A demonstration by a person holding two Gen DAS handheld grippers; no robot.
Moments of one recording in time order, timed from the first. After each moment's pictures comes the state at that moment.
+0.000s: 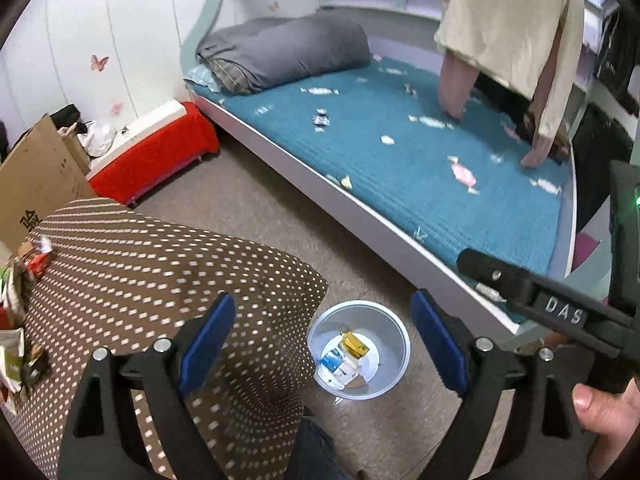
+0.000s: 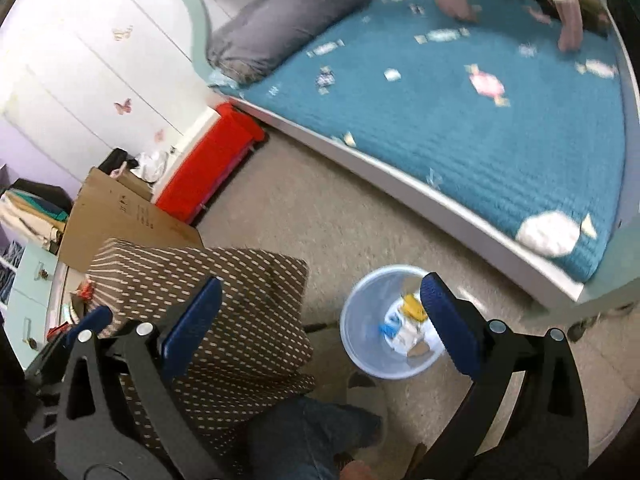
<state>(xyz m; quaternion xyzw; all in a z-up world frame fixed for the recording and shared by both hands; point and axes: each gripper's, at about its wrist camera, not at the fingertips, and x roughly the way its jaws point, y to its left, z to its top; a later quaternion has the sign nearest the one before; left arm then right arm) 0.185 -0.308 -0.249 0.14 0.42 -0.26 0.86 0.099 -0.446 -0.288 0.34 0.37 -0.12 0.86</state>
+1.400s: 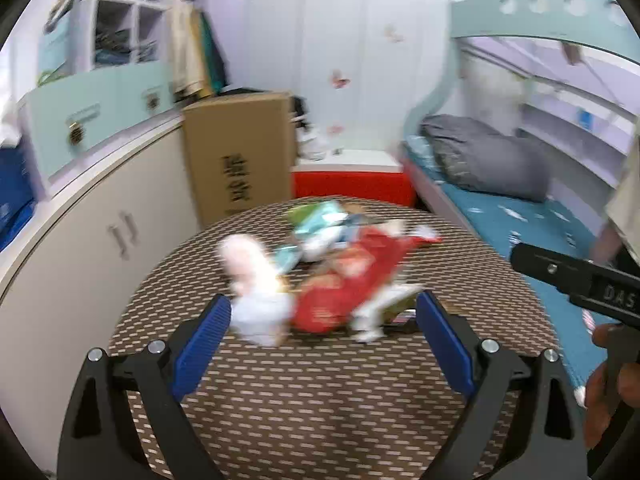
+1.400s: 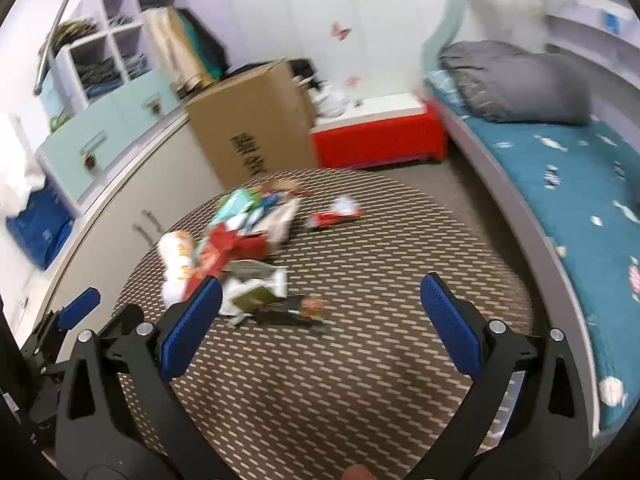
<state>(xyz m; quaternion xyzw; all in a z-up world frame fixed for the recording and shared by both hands) 0.153 0.081 -0.170 -0.03 0.31 0.05 0.95 0.207 -0.085 -0.171 0.09 0.36 0.16 0.91</state>
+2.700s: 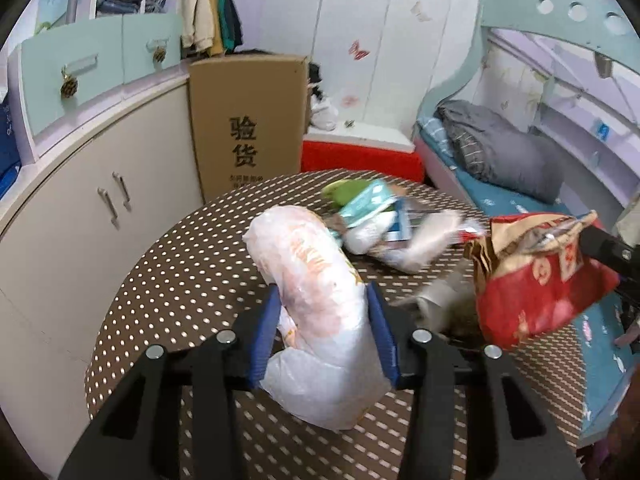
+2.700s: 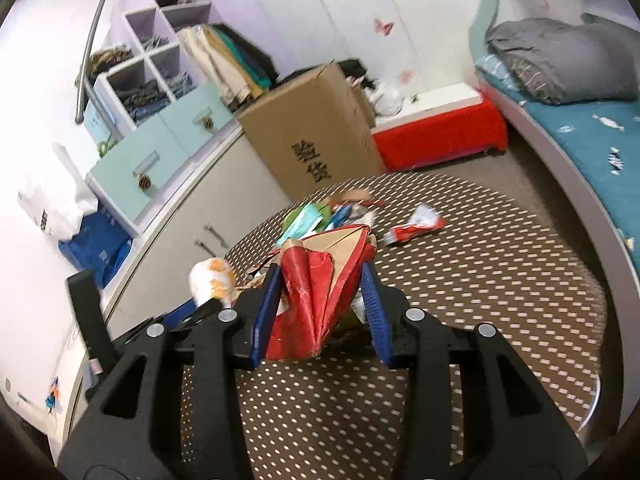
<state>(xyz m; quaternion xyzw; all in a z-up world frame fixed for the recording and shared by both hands) 0.191 0.126 -0.197 -0.07 0.36 0.03 0.93 0.214 -0.109 -0.162 0.18 0.33 0.23 0.90</state>
